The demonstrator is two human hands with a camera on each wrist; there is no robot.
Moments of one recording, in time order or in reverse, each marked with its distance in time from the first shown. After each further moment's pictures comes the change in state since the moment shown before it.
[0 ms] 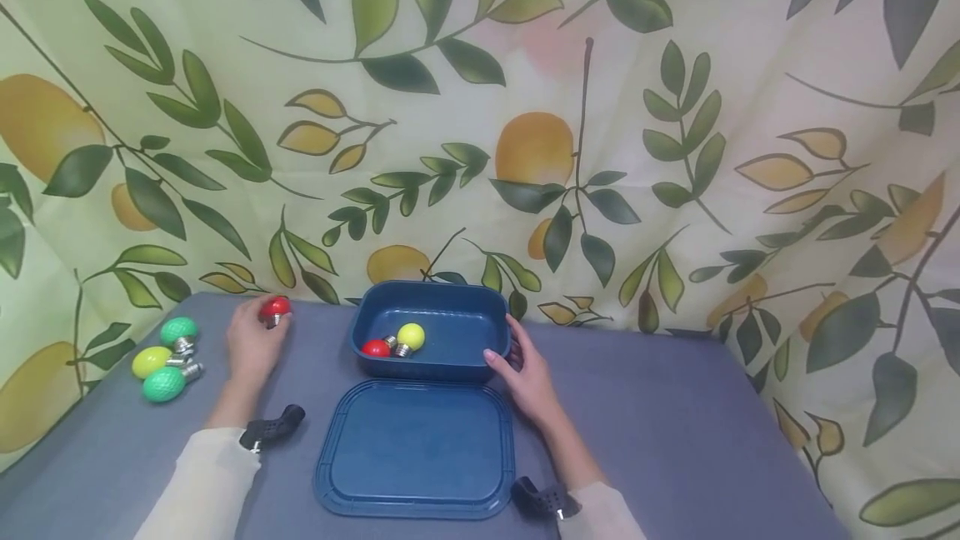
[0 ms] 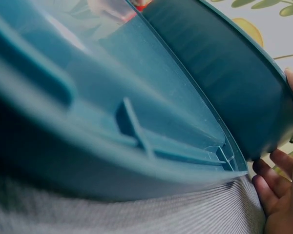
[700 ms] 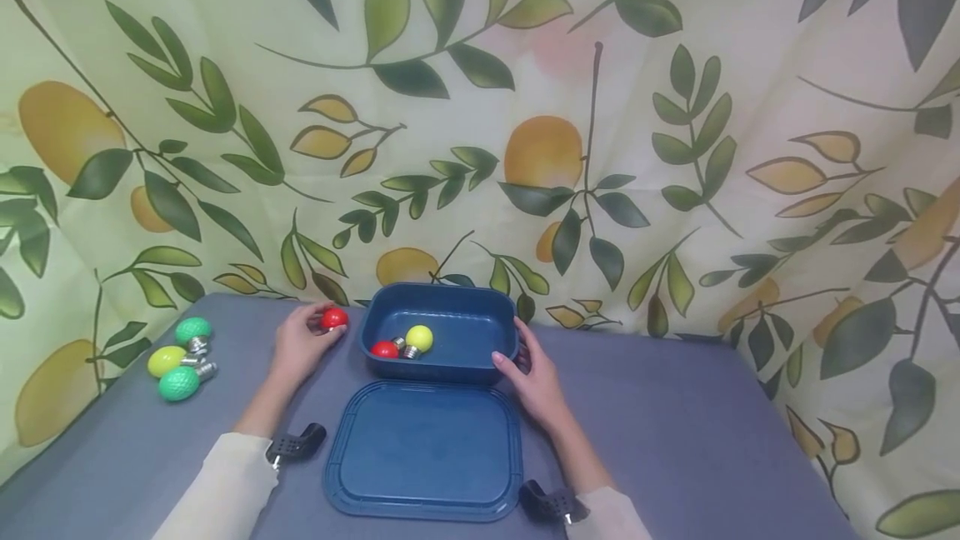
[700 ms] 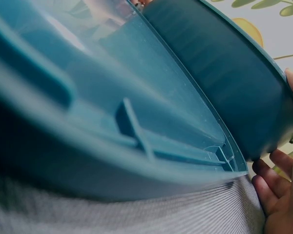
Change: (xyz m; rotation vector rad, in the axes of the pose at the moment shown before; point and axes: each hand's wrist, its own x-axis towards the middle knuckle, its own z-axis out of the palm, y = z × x) left_hand -0.018 0.021 0.021 -0.005 -0.268 0.083; right_hand 0.000 -0.001 0.000 0.002 -0.005 -0.018
